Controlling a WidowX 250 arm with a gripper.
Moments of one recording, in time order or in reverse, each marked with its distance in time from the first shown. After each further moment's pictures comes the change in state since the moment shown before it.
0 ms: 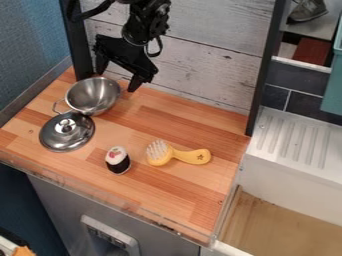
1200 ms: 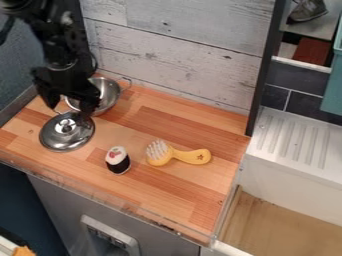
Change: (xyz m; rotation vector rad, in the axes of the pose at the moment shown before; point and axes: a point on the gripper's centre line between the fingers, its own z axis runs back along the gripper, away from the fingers) arm -0.091 0.045 -0.007 -0.265 -0.018 0.037
